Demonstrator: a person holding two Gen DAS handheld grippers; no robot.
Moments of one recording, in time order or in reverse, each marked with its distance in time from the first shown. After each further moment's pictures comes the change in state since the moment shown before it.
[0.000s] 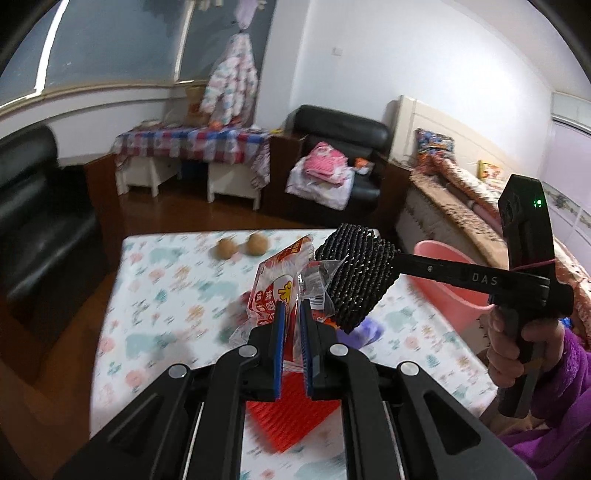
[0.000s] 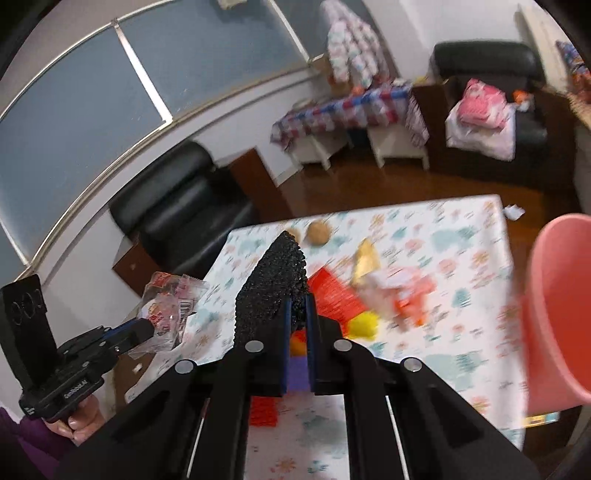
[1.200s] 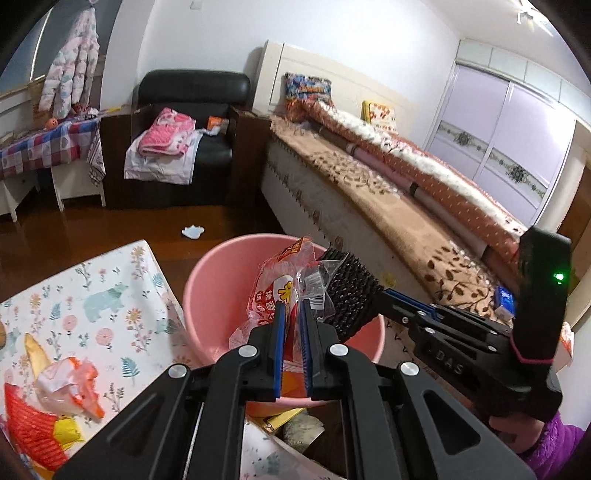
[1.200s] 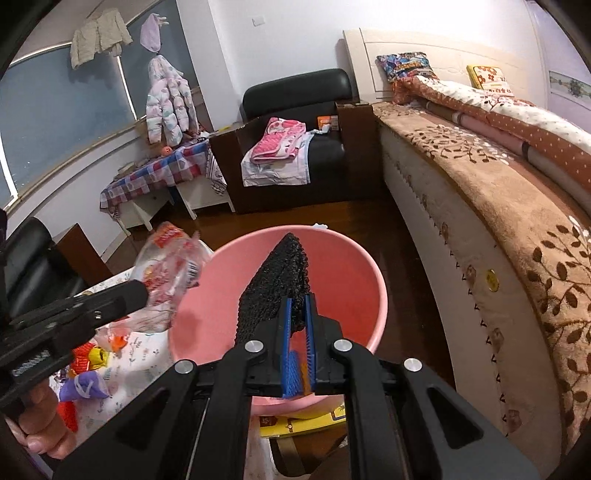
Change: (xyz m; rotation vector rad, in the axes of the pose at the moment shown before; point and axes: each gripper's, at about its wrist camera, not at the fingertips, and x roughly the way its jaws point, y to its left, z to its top) left arm 0.206 -0.268 0.055 0.214 0.194 -0.426; right arm -0.123 -0.199 -0.033 0.241 -0.165 -0.603
